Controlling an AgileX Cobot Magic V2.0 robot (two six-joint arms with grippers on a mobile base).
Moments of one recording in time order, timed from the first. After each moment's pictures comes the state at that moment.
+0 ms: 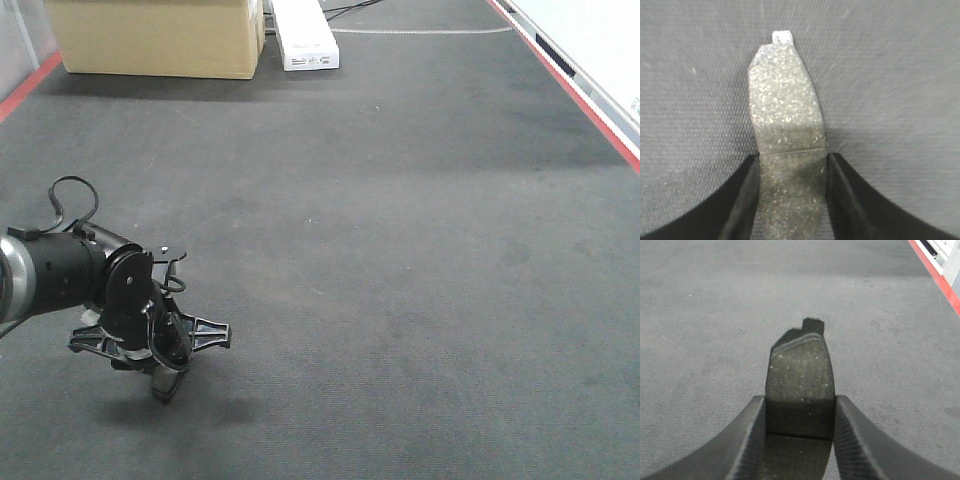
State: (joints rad) left arm -0.39 1.83 -1.10 0.11 0.71 -0.52; right arm -0.06 0.35 -0.39 0.19 0.54 -0.24
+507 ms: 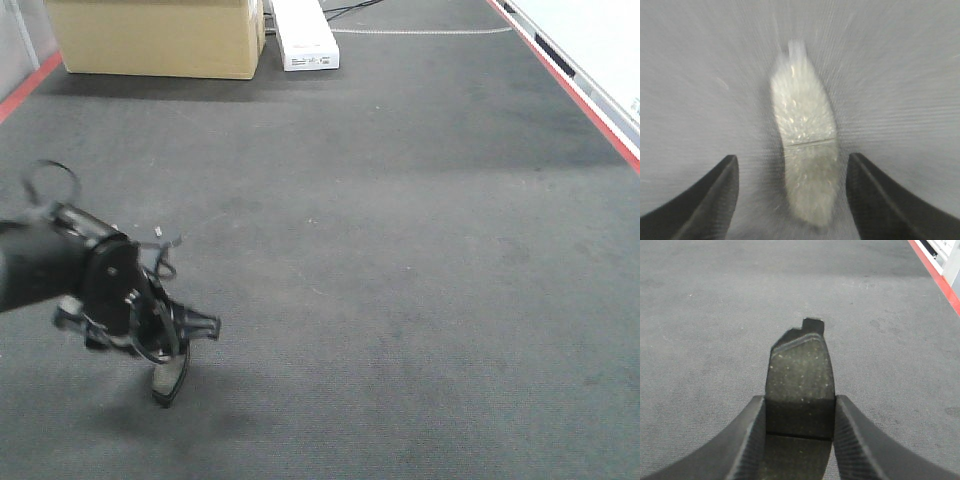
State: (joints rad) left arm -0.41 1.72 -1.09 0.19 0.74 -0.48; right arm -0.06 0.35 -0.39 0.19 0.54 -0.24
